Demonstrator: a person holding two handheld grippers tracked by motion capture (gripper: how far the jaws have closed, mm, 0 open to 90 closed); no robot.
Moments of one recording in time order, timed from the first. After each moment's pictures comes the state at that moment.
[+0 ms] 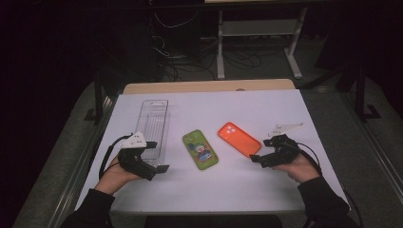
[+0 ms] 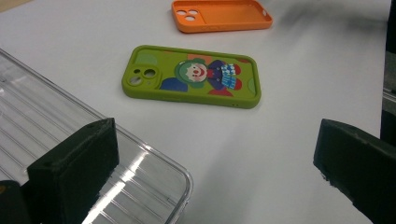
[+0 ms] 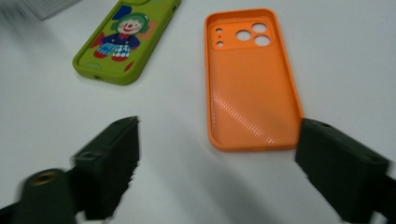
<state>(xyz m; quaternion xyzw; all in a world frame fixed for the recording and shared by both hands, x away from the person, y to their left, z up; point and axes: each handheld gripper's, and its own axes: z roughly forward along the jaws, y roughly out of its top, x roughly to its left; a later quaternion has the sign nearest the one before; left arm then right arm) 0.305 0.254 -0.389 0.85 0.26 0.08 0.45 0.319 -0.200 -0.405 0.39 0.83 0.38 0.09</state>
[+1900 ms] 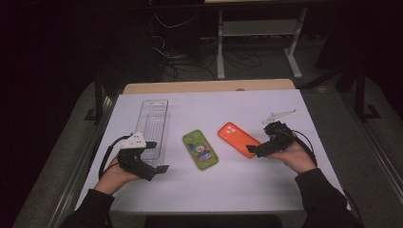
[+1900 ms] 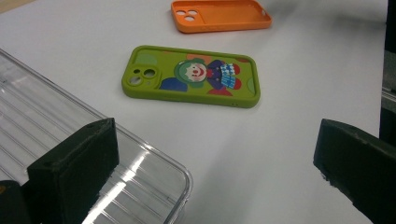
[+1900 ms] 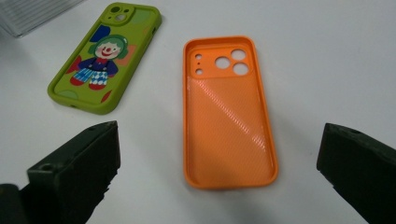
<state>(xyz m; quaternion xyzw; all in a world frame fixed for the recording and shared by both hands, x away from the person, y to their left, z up) 0.305 0.256 -0.388 0.86 0.25 0.08 0.44 0.349 -0.187 -0.385 0.40 0.84 0.36 0.10</state>
